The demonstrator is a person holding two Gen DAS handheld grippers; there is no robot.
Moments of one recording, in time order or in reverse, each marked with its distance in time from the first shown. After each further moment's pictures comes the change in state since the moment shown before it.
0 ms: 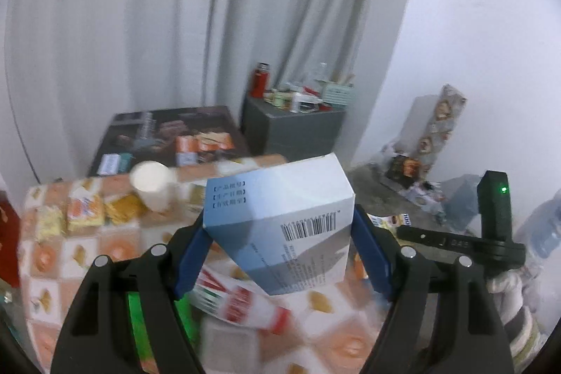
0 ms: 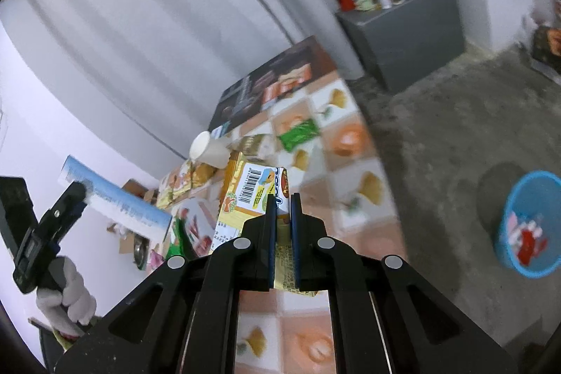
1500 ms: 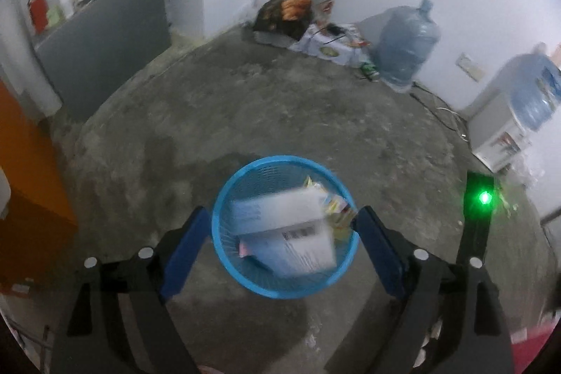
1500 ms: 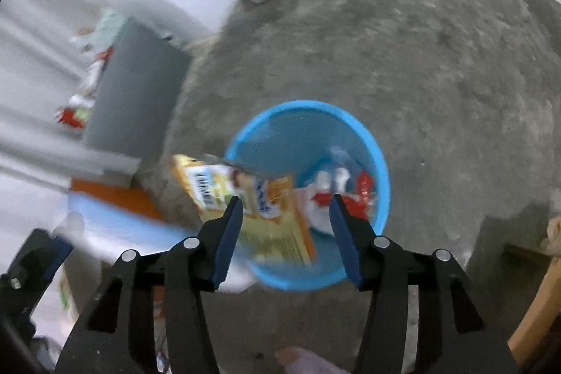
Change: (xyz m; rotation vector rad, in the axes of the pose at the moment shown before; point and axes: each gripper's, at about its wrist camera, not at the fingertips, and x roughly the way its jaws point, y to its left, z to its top) left arm 0.414 -0.400 -0.144 0.372 0.537 -0.274; right arm -0.027 -0.439 -0.096 0.829 -0.165 -0.510
